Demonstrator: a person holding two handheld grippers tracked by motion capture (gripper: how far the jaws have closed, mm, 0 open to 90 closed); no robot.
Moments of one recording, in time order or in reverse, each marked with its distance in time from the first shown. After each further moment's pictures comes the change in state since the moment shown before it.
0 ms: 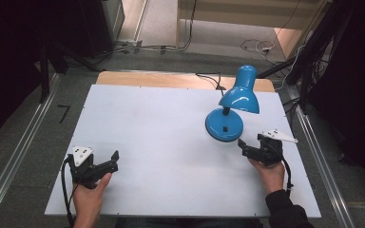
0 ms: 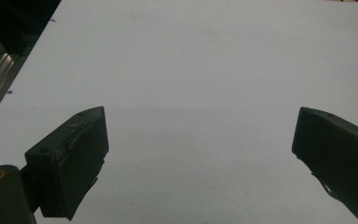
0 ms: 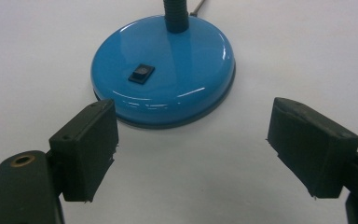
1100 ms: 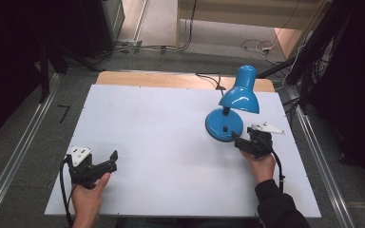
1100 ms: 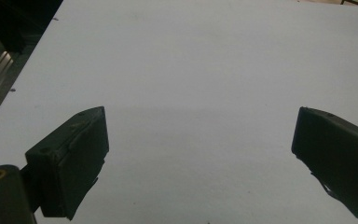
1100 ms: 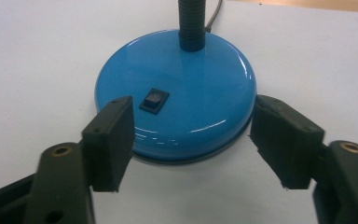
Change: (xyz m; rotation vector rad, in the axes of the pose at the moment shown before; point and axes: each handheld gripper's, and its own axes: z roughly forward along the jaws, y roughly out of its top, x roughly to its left) left arm 0.003 0.000 -0.001 -0.003 -0.003 -0.012; right arm 0.016 0.015 0.026 -0.003 -0.019 -0.029
